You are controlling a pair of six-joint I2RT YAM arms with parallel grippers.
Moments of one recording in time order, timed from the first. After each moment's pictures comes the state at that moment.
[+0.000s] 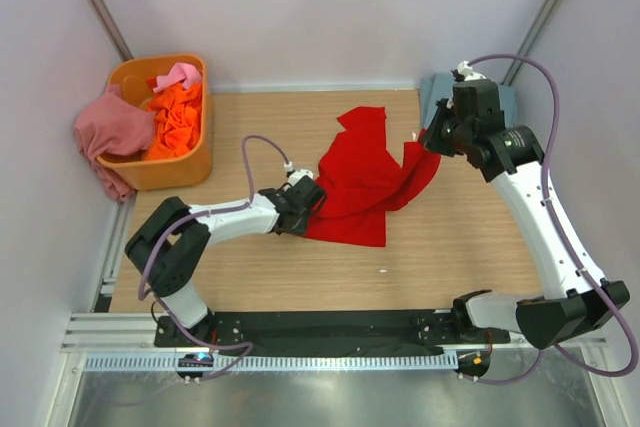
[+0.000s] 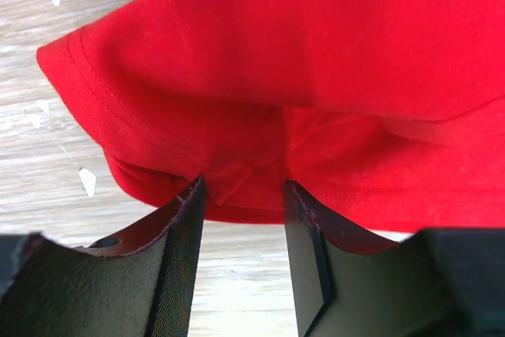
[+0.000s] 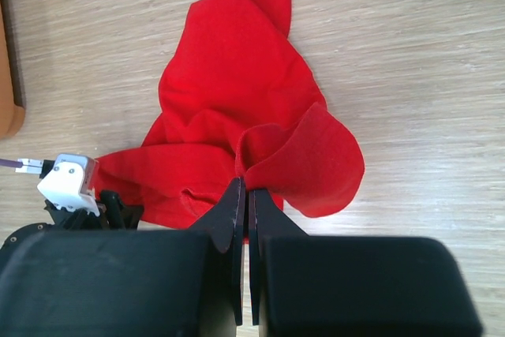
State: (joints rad) left arm -0.81 1.67 0.96 -0.44 -0.40 -0.54; right arm 0.28 1.27 1.50 -0.88 0.08 0.45
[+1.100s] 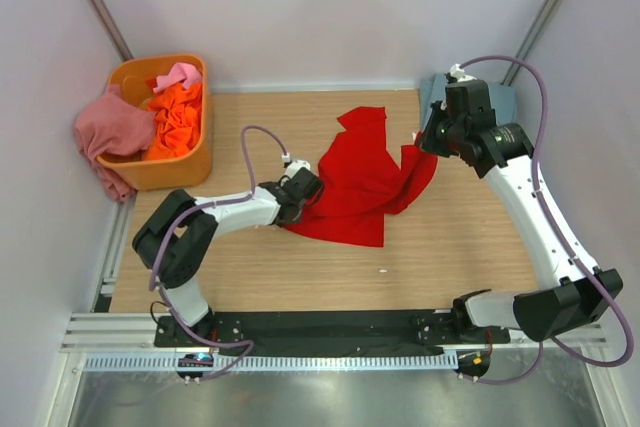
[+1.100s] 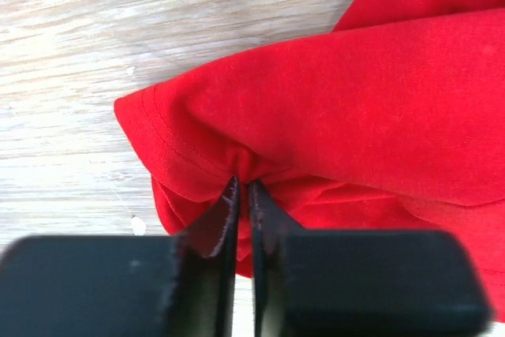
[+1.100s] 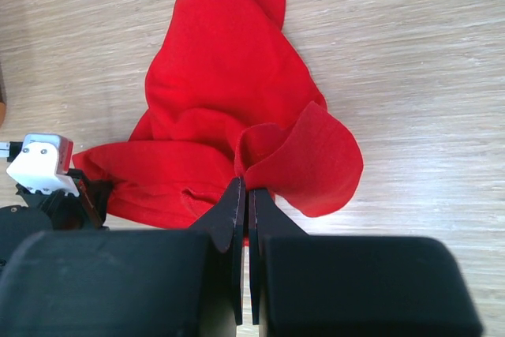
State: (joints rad) left arm -0.76 1.74 1.00 -0.38 -0.50 -0.46; right arm 0.28 1.31 1.47 -0.86 0.08 0.44
